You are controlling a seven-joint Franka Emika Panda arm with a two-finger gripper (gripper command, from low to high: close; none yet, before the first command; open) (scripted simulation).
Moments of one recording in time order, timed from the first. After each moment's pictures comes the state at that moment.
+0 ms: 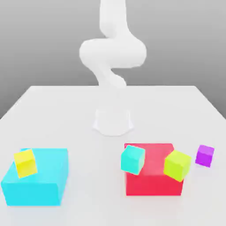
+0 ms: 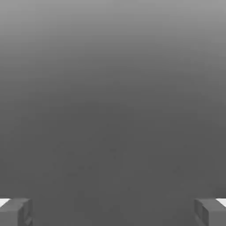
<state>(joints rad) 0.05 -0.71 0.04 -2.34 0.01 2.35 0.78</state>
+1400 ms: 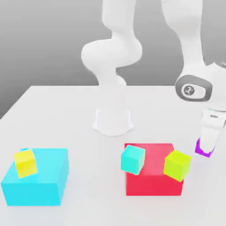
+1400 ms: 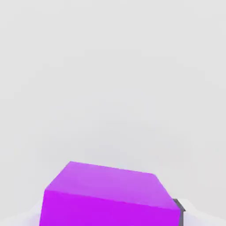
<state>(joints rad) 0.56 0.10 0.34 -2.70 -0.12 2.79 0.75</state>
